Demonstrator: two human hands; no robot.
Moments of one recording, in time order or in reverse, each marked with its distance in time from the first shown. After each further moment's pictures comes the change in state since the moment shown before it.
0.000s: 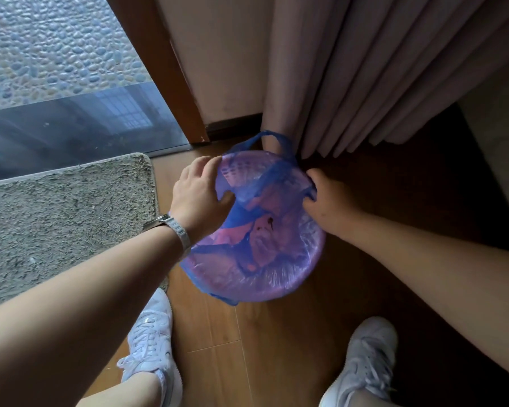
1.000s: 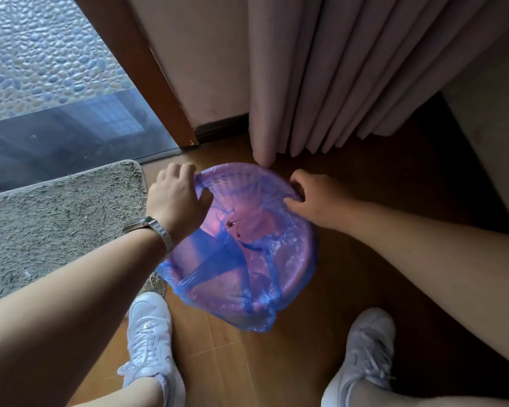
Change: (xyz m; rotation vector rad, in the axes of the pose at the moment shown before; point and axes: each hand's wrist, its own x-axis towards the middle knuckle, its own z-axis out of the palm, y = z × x) left_hand 0.006 -0.015 -0.007 0.219 0.028 0.009; right_hand -0.004 -0.004 -0.018 -0.070 -0.128 -0.101
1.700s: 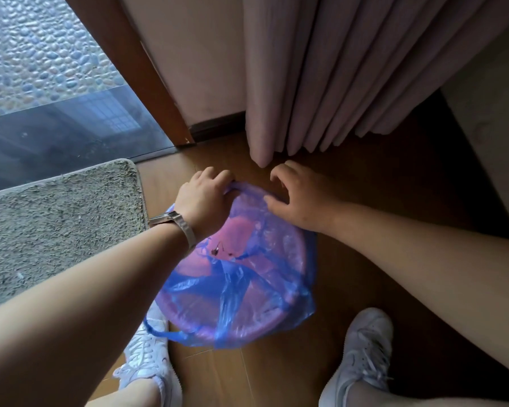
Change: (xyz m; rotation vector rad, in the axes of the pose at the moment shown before) left_hand 0.011 0.037 0.019 -0.047 -0.051 0.225; right_hand 0.004 -0.017 0.005 -0.036 0.196 -0.232
